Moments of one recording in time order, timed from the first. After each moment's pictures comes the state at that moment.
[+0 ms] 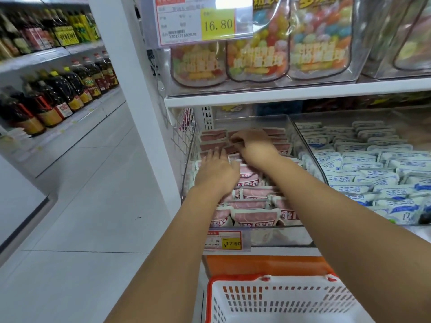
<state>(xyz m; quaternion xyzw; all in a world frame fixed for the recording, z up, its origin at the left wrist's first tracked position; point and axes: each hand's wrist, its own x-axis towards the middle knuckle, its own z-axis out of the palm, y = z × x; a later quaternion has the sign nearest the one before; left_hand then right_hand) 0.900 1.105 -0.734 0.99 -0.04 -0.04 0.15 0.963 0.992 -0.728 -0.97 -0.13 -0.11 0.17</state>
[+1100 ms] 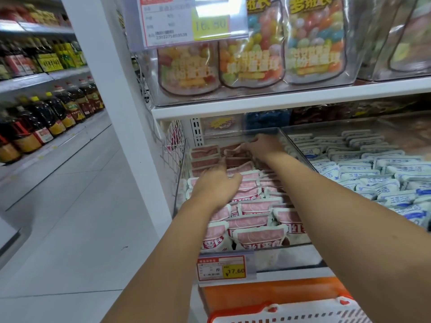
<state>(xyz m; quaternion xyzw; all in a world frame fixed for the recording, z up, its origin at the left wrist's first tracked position) 0.918 1.105 -0.740 0.97 -0.07 -0.01 0.23 1.001 0.957 -0.731 -0.95 0.07 -0.05 0.31</state>
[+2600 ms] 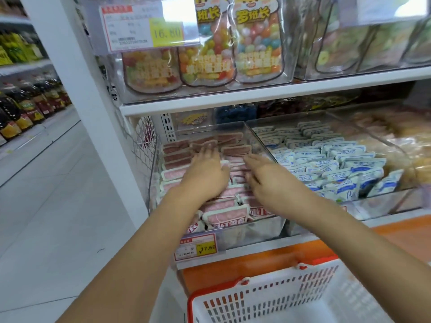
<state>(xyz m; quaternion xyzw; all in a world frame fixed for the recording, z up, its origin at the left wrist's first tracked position) 0.885 1.075 -0.713 0.97 -0.19 0.00 0.13 0.810 0.939 -0.707 -0.98 -0.07 -0.06 0.19</state>
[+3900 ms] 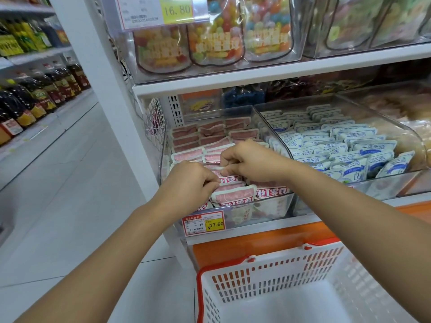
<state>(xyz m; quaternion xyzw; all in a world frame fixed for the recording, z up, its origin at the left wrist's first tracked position) 0.816 1.133 -0.708 0.95 -0.27 0.07 0.15 0.841 0.958 -0.704 -0.94 -0.21 0.04 0.27</state>
